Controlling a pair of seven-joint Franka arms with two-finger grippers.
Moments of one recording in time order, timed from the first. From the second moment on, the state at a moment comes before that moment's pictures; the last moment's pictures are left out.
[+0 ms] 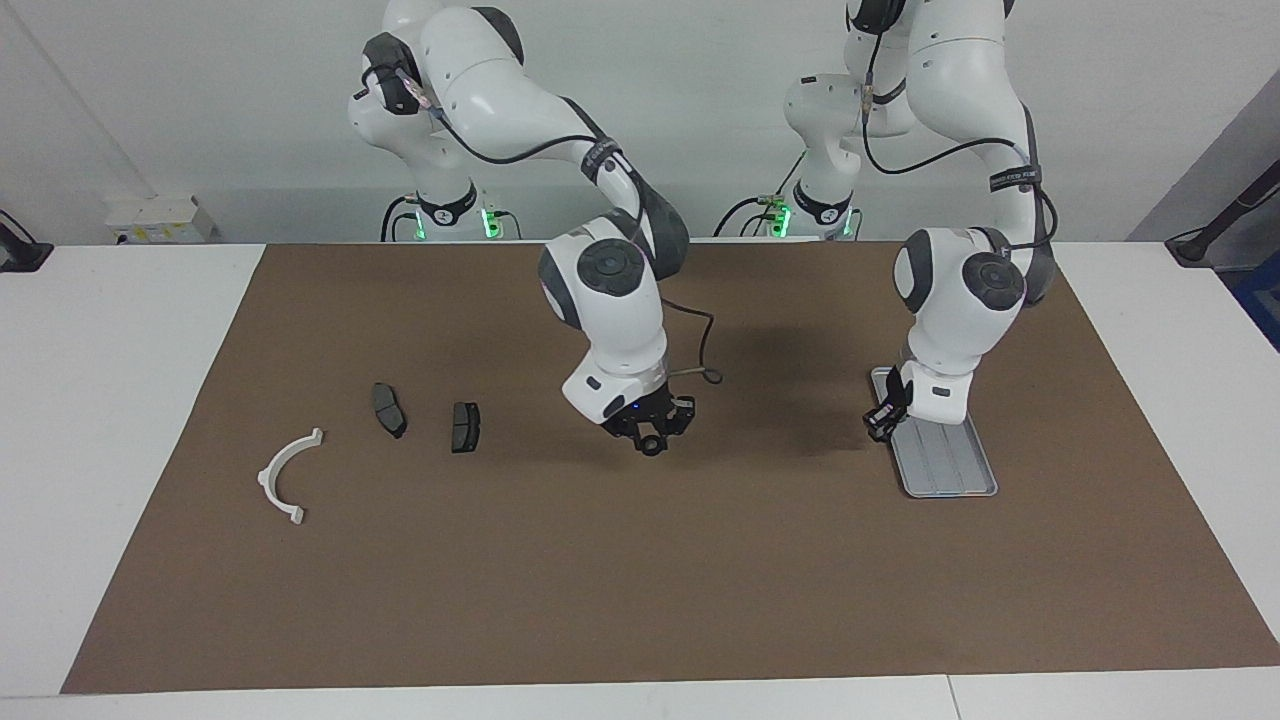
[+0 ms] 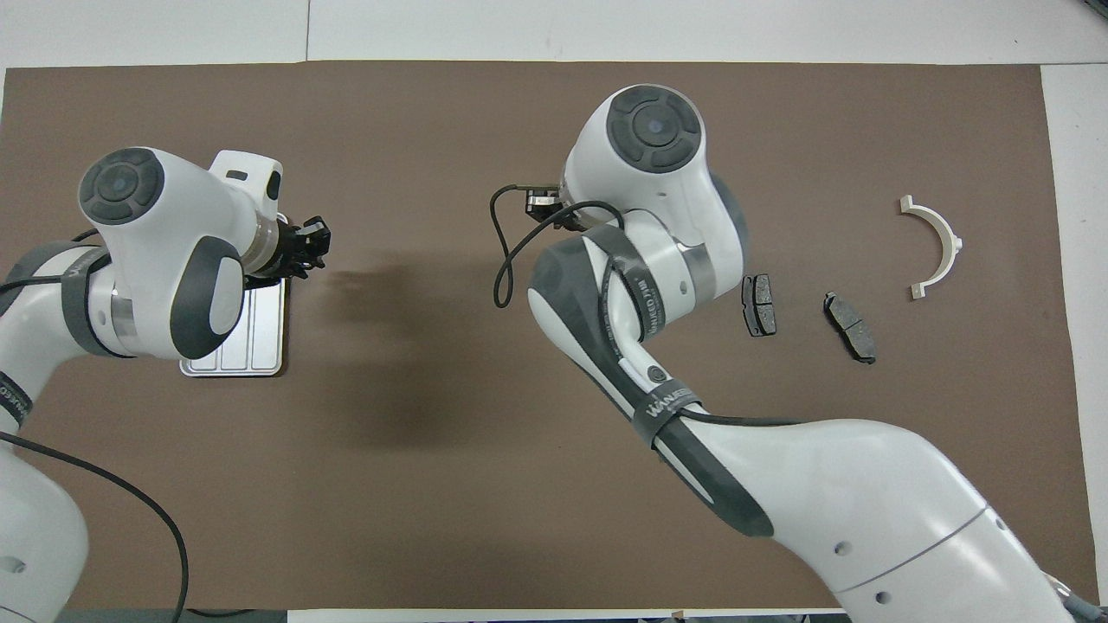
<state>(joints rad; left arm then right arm) -0.21 0.27 0.00 -1.93 -0.04 2.23 -0.71 0.46 0.56 0.00 -1.33 0.10 2.04 0.54</state>
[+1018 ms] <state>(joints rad) -0.63 0.46 0.00 -1.66 -0.04 2.16 -1.11 0.01 0.34 -0.09 -1.49 0.08 1.77 0.05</state>
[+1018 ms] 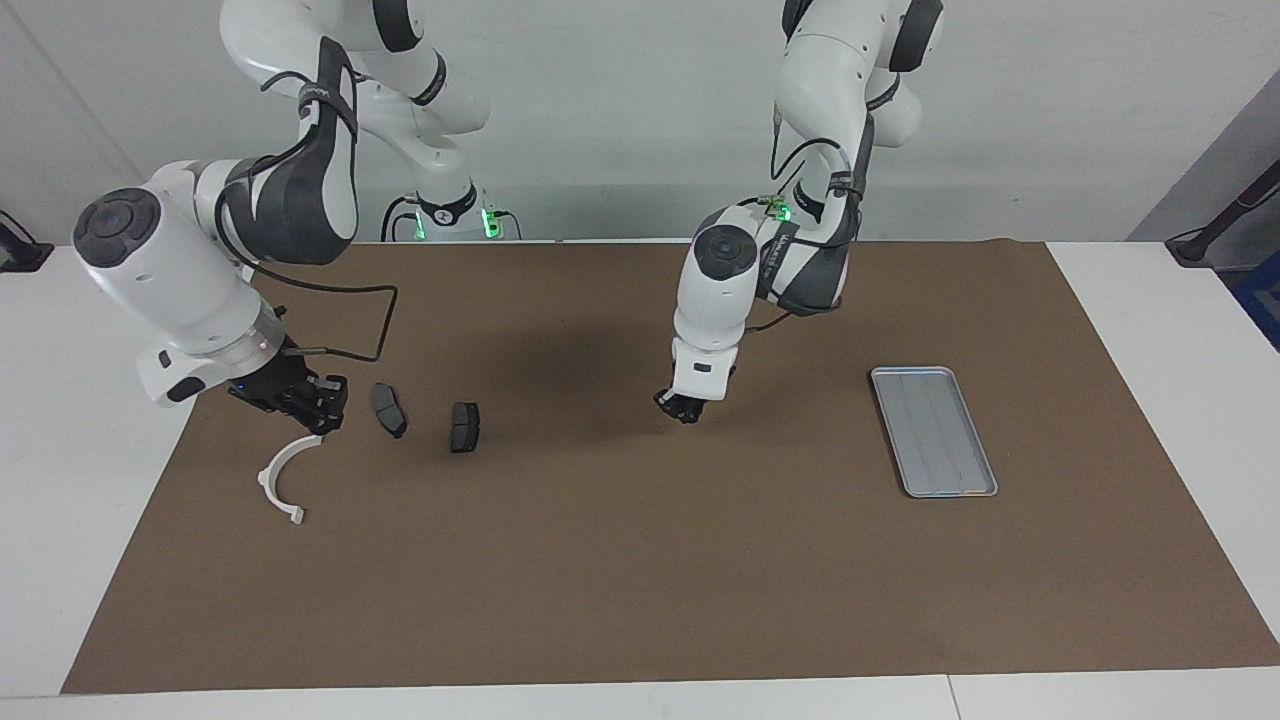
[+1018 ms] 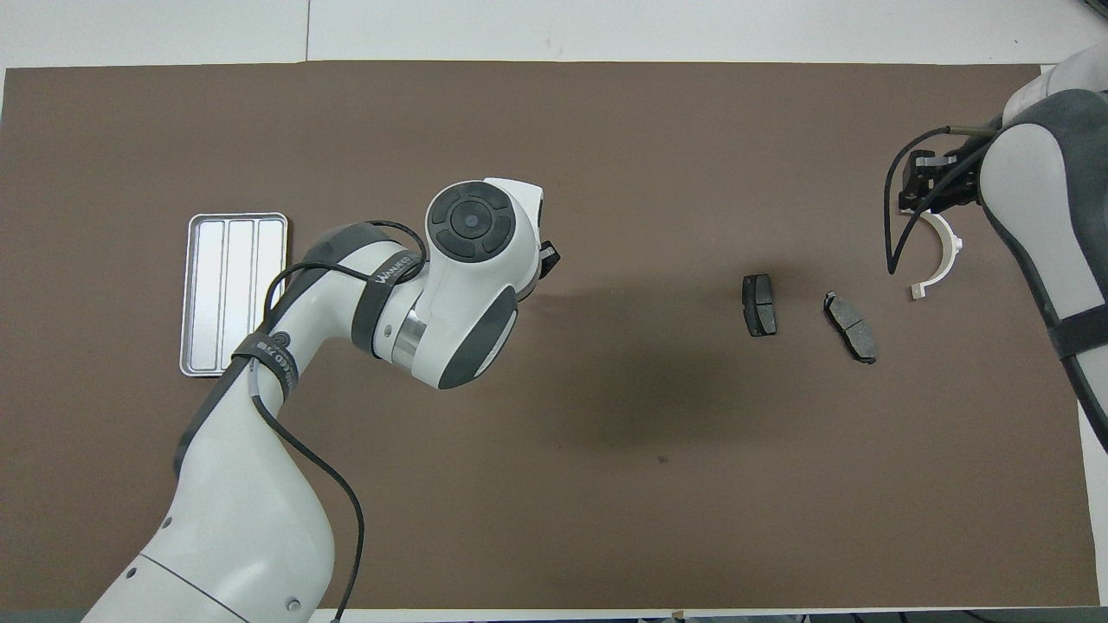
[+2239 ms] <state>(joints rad) -0.65 0.51 0.00 -1.70 -0.03 2.20 -1.13 -0.04 0.27 -0.09 -1.84 0.06 2.11 -0.04</state>
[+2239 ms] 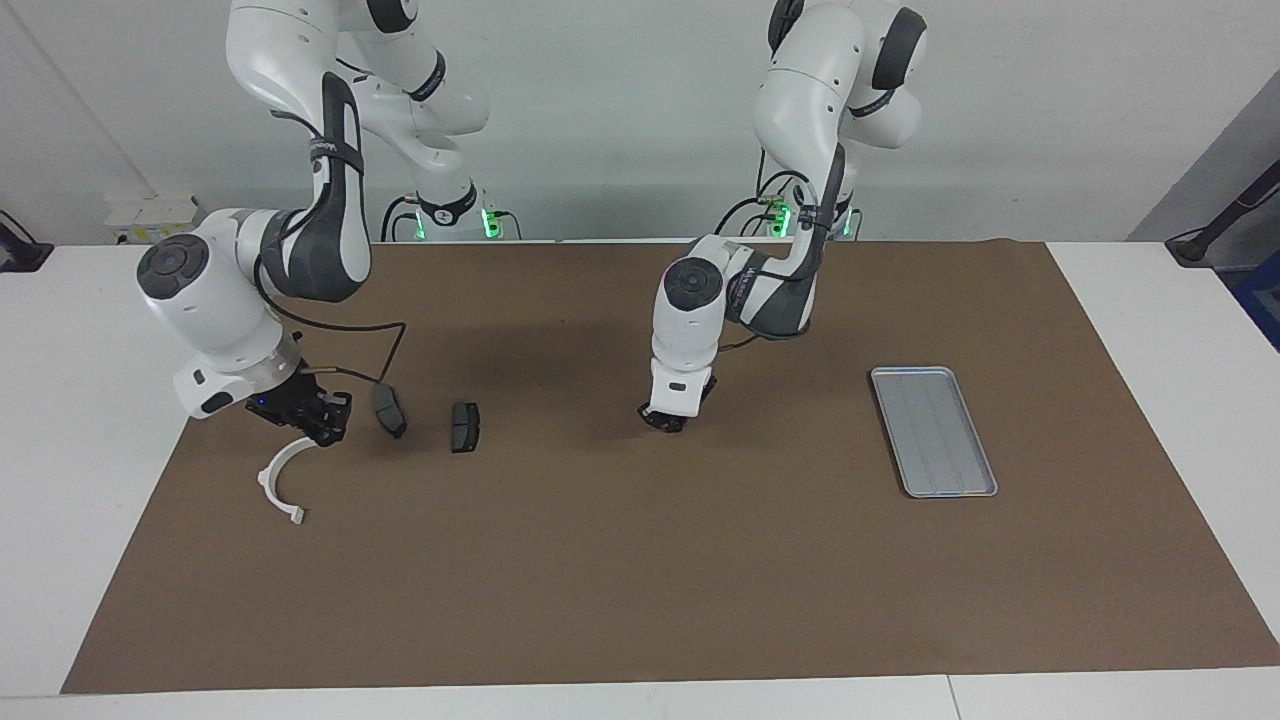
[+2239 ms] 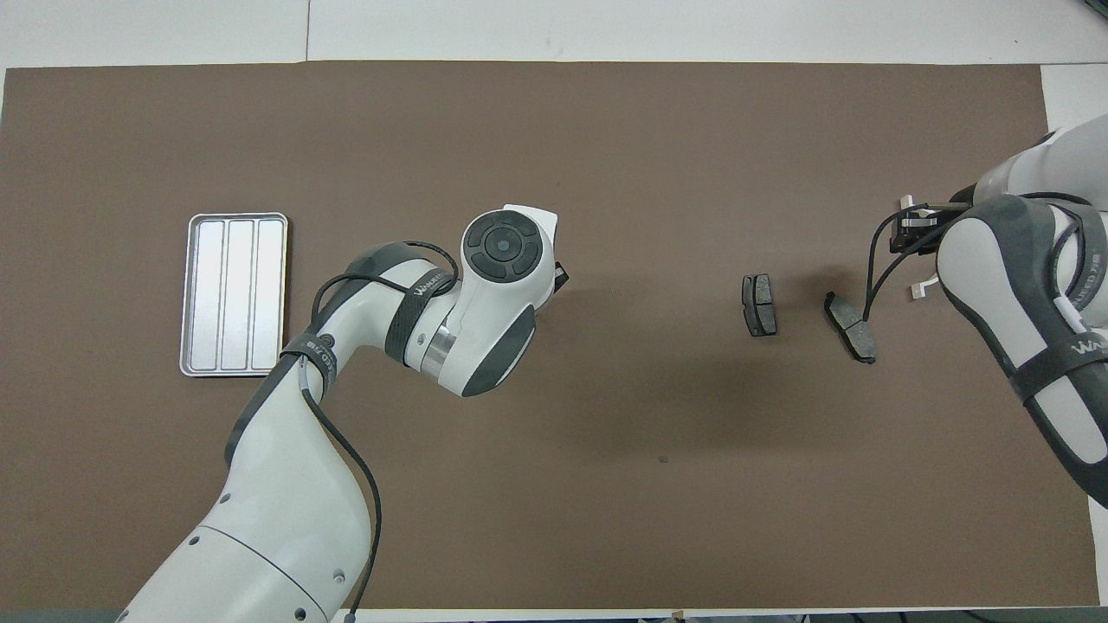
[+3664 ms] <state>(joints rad) -0.37 0.23 0.09 -1.68 0.02 1.90 -0.77 -0.03 0.40 -0.07 -1.87 0.06 2.29 -0.05</state>
